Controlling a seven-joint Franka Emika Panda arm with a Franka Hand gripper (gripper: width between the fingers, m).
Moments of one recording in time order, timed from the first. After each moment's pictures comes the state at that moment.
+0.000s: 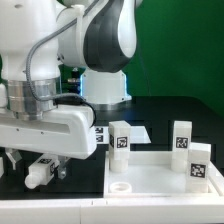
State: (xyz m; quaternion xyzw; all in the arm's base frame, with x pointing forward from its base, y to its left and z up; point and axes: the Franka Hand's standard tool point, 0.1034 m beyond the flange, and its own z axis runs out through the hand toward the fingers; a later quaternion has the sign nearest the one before) arm 0.546 -0.138 0.014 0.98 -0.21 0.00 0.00
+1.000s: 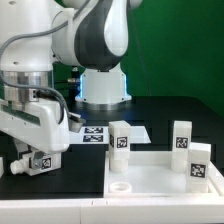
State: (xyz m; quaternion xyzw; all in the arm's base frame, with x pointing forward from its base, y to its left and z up) arm 0.517 -0.156 0.017 0.89 -0.45 0.04 0.00
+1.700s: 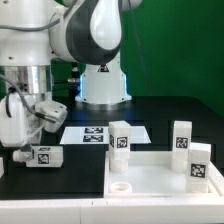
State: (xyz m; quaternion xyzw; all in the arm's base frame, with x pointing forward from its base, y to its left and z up) arm 0.487 -0.158 0.019 0.64 -0.77 0.03 -0.03
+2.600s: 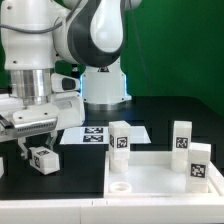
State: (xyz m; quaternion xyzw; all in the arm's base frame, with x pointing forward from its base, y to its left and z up) arm 0.468 -0.152 0.012 0.25 -0.97 0.01 -0.04
